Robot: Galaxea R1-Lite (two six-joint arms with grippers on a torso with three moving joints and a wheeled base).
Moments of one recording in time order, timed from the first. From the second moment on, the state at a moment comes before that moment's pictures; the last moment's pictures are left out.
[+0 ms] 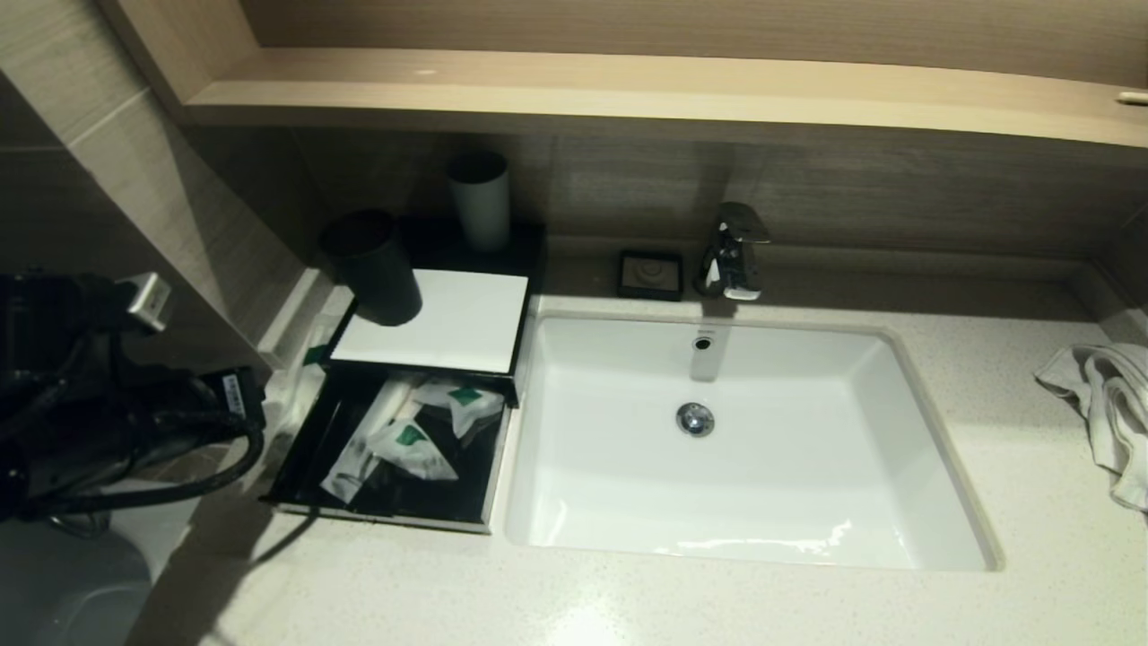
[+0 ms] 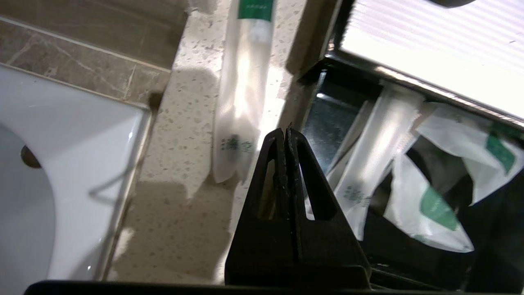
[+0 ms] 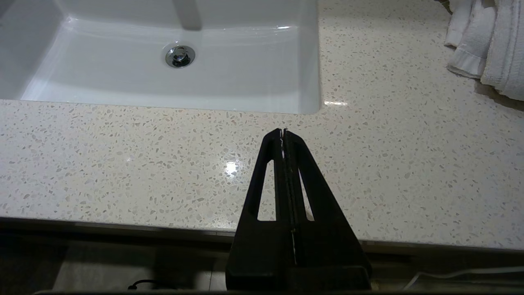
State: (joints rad) left arm -0.05 1.42 -0.71 -0.25 0.05 -0.24; right arm 0.00 0.00 0.00 0.00 0.00 0.00
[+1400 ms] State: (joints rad) left arm 0.11 1.48 -0.70 -0.25 -0.11 -0.13; right arm 0.00 0.00 0.00 0.00 0.00 0.00
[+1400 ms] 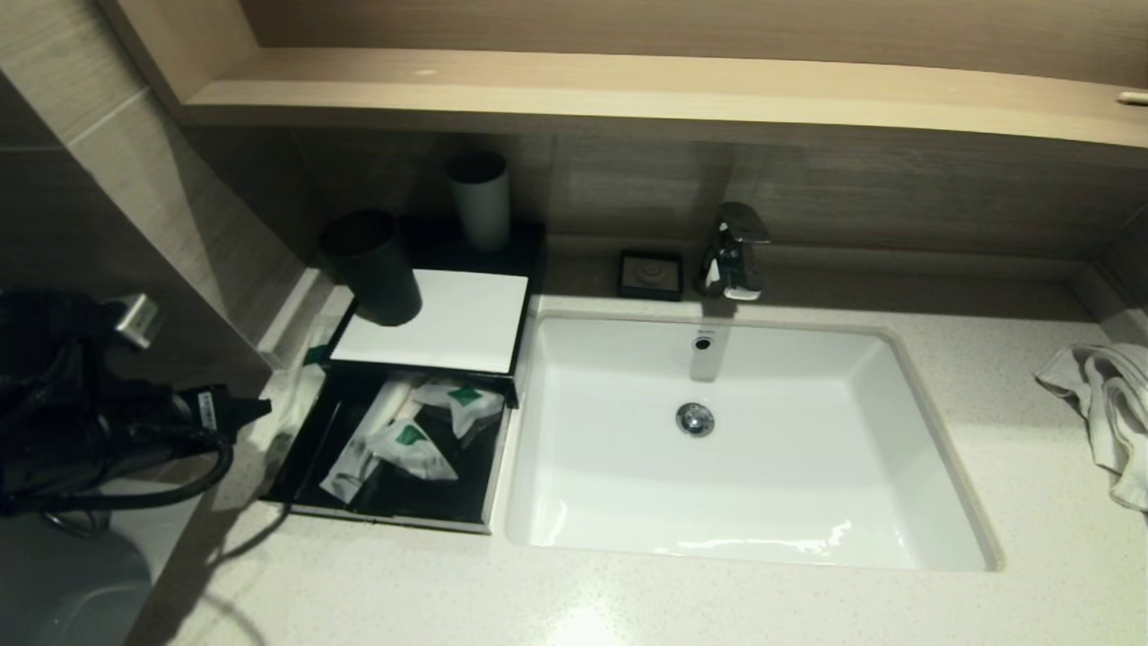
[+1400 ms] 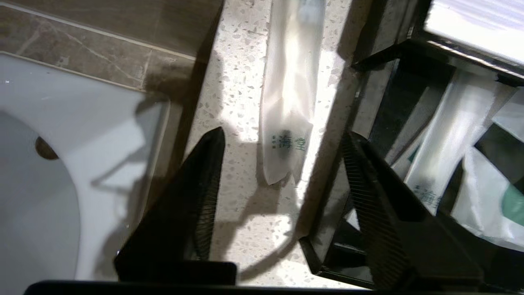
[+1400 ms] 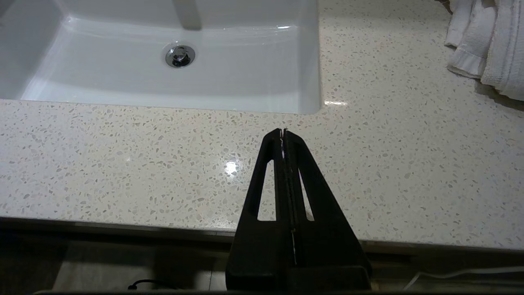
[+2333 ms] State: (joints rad) left arm 0.23 1.55 -0.71 -0.25 -0.24 0.01; right arm 0.00 0.00 0.00 0.00 0.00 0.00
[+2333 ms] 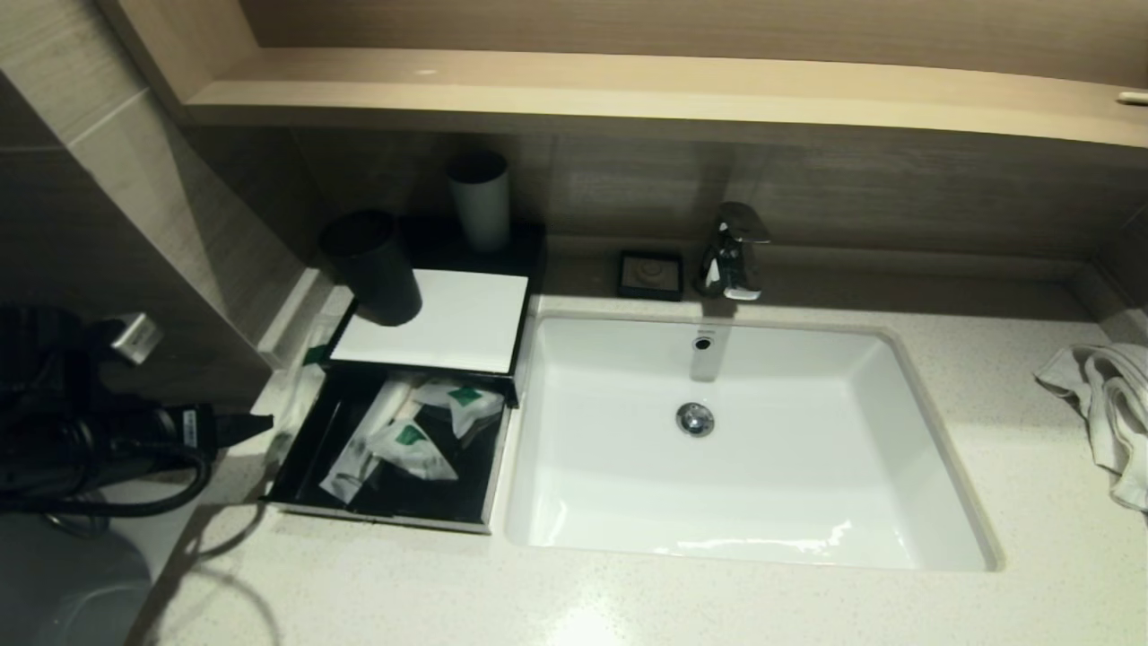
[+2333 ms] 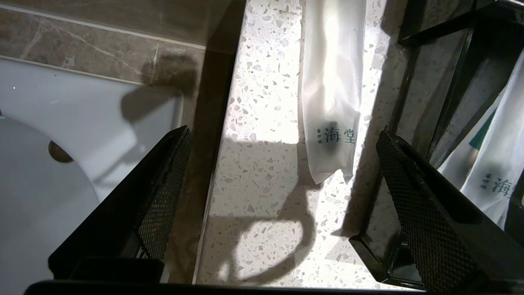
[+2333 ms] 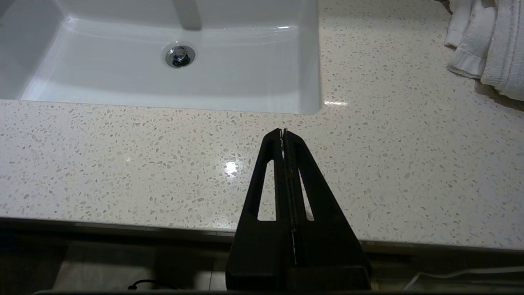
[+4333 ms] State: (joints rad) left arm 0.23 1.65 -0.71 -0.28 -0.33 0.13; right arm 0.00 0.00 0.00 0.00 0.00 0.00
